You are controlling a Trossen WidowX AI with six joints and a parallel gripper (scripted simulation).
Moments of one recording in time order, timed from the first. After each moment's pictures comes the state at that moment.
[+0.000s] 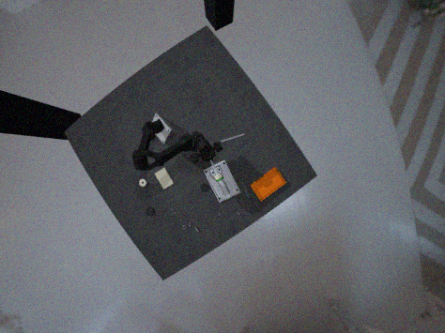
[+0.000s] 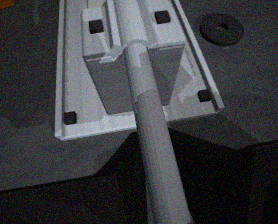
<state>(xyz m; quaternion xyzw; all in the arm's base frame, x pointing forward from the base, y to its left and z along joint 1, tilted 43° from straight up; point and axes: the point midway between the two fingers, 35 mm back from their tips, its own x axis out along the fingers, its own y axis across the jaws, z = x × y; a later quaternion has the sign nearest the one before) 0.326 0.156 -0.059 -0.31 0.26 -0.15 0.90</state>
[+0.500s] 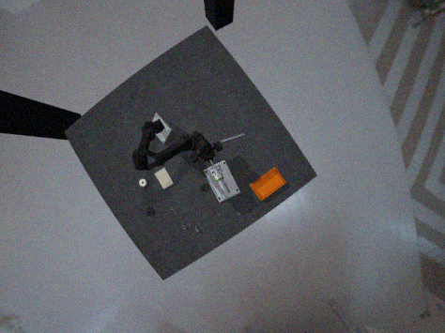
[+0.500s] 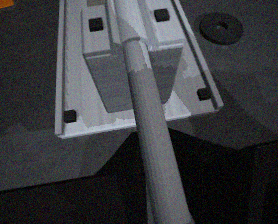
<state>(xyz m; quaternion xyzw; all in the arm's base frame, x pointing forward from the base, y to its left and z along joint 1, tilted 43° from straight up) 0.325 0.156 -0.060 -0.31 0.26 -0.15 0.90</state>
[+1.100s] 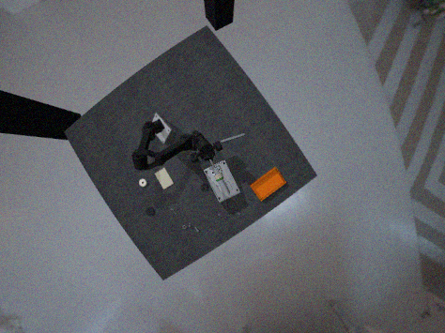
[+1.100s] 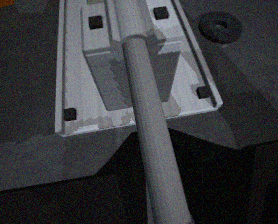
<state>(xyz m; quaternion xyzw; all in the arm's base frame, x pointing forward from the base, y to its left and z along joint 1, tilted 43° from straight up) 0.323 0.155 -0.060 -0.31 0.26 -0.15 0.90</state>
